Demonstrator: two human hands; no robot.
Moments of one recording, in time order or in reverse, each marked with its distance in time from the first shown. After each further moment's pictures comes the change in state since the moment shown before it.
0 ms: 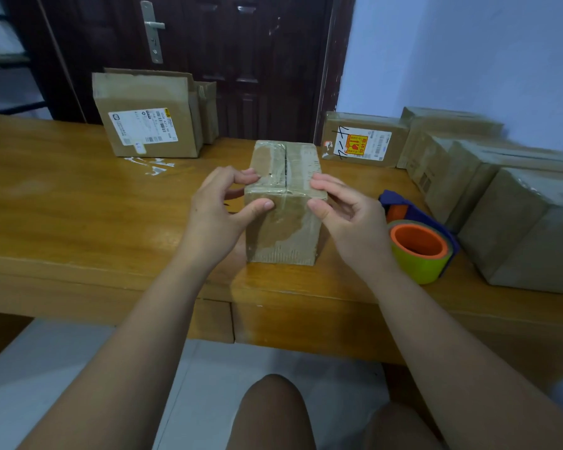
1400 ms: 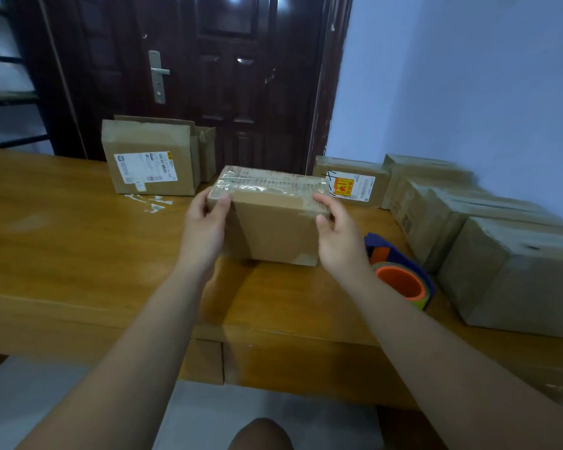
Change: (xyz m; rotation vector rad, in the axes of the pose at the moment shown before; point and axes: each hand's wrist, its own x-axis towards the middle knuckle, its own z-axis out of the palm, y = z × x) left_hand 0.040 0.005 0.002 -0.410 0.195 -0.525; right_hand 0.036 -0.017 0.000 -0.221 0.081 0.154
